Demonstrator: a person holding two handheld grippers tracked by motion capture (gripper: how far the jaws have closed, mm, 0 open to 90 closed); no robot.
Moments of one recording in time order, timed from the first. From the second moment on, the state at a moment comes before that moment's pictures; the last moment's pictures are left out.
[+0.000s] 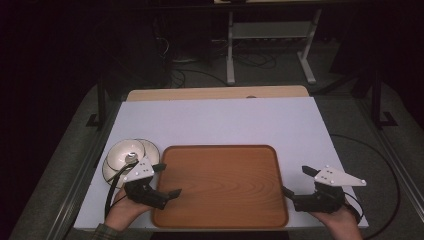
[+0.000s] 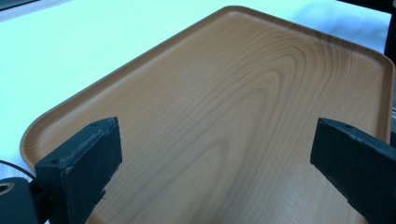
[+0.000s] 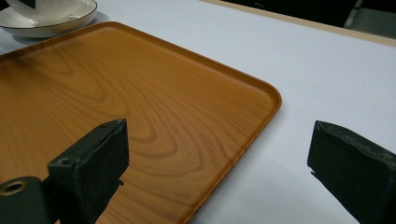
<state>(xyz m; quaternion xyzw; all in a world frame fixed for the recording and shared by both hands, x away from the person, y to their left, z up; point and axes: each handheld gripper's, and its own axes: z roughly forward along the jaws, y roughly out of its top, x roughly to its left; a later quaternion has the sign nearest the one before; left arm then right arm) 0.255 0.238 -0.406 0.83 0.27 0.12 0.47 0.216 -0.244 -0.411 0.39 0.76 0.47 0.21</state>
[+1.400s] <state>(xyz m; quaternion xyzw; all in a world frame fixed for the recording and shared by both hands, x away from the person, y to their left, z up) 0.271 0.266 -0.418 0.83 0.30 0.05 0.47 0.219 -0.240 -0.409 0.38 0.76 0.48 0.21</state>
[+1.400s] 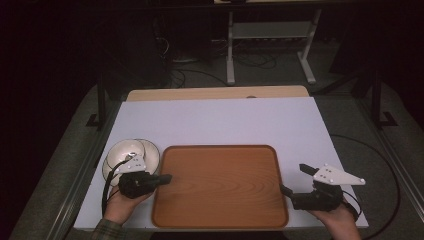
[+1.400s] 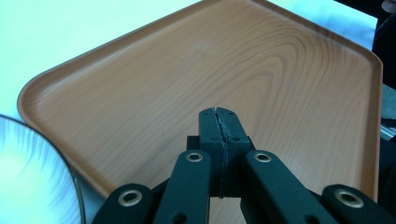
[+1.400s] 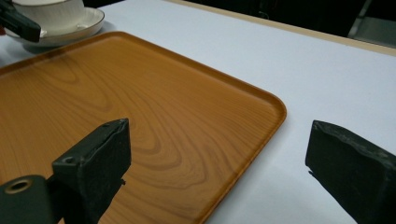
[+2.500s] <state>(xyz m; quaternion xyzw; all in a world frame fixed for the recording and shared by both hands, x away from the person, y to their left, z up) 0.266 0.314 -0.414 0.81 0.35 0.06 0.47 0.216 -0.244 -0.407 0.38 0.75 0.49 0.22</state>
